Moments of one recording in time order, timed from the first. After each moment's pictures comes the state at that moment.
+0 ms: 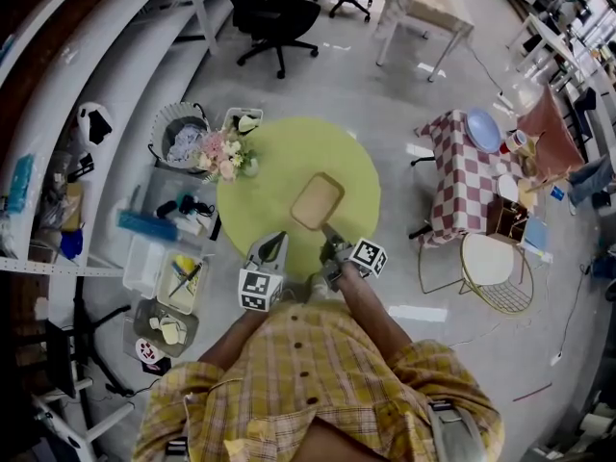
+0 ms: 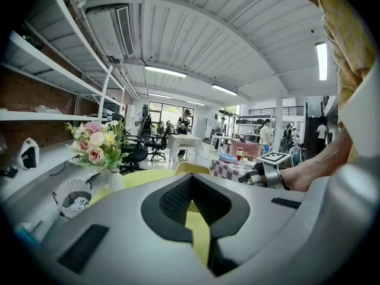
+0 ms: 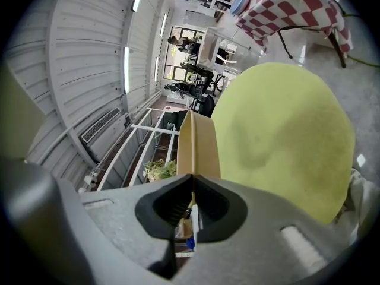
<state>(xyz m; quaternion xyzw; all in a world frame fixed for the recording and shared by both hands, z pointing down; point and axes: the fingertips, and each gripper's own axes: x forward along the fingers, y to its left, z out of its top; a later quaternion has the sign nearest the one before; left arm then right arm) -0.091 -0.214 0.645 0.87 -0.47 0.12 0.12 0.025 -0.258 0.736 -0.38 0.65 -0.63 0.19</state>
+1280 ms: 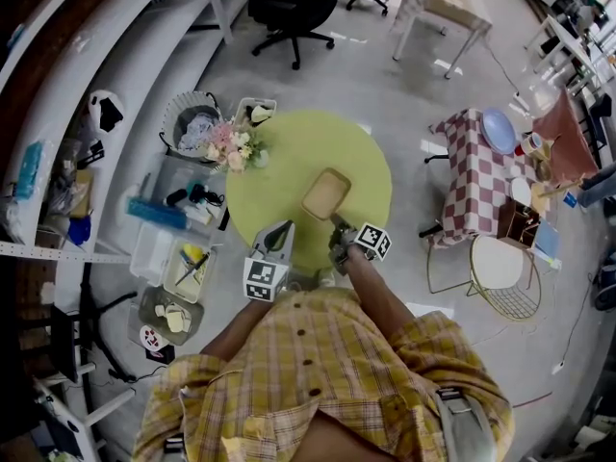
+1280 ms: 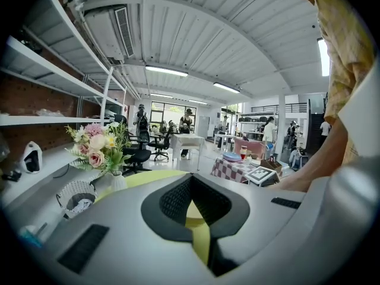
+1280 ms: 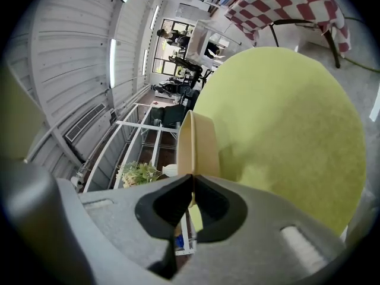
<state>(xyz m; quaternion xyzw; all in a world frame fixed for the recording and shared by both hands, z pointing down) -0.089 -0.228 0.646 0.86 -0.48 0.13 0.11 0.035 -0.287 0.815 -0.39 0.62 -0.66 0.14</state>
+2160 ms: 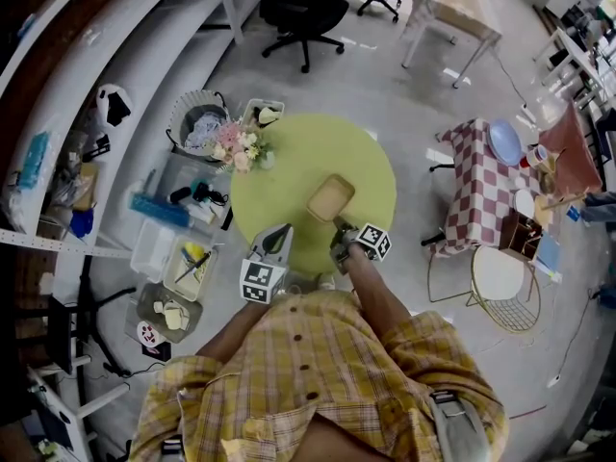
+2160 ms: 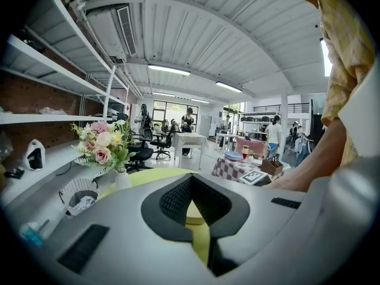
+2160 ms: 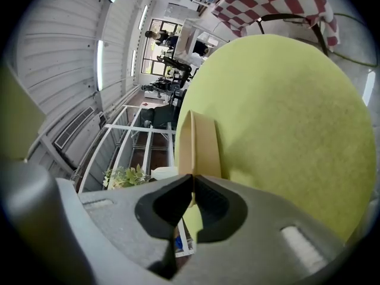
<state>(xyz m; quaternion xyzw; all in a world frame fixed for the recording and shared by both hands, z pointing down) -0.102 -0.226 0.651 0.85 -0.49 0.13 0.12 0.036 -0.298 0.848 -0.40 0.59 -0.69 0.13</state>
